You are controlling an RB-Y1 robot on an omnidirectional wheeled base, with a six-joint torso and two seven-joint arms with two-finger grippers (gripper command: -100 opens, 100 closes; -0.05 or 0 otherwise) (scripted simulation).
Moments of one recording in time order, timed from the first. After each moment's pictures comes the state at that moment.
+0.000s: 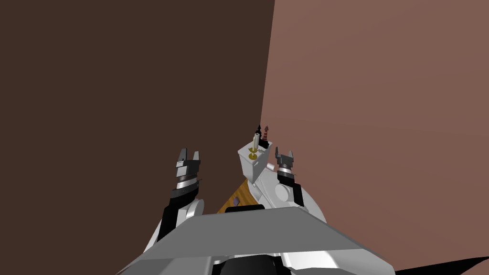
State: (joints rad) left arm 0.53 -0.01 0.00 -2.24 0.10 -0.53 -0.08; right arm 0.30 -0.17 0.15 -1.90 -0.80 -0.70 -1.03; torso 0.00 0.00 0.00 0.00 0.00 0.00
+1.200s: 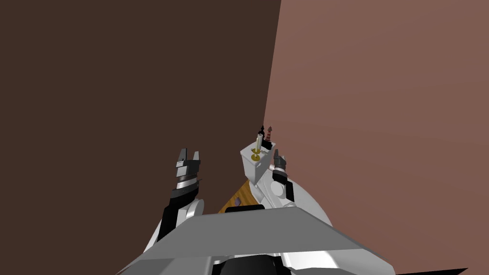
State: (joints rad) left arm 0.53 -0.01 0.00 -2.24 0.10 -0.53 -0.08; right arm 0.22 -0.14 0.21 -1.76 -1.08 -0.76 -1.32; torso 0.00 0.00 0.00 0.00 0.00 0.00
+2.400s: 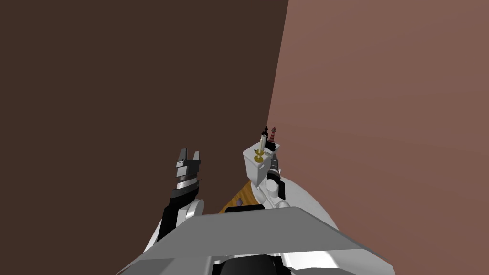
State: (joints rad) left arm 0.53 -0.01 0.00 -2.24 0.10 -0.53 -0.08; right arm 0.13 -0.11 0.28 -1.58 -1.35 -0.83 -1.63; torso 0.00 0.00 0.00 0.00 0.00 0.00
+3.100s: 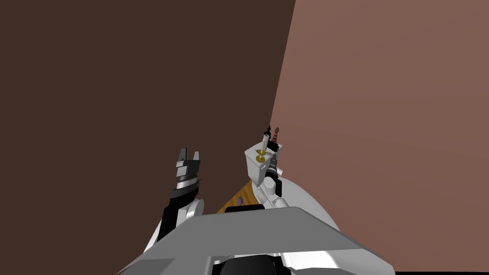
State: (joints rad) left arm 0.53 -0.01 0.00 -2.24 0.10 -0.53 -0.08; right arm 0.07 -0.08 0.26 -1.51 -1.41 -0.86 -1.69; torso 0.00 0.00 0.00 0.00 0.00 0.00
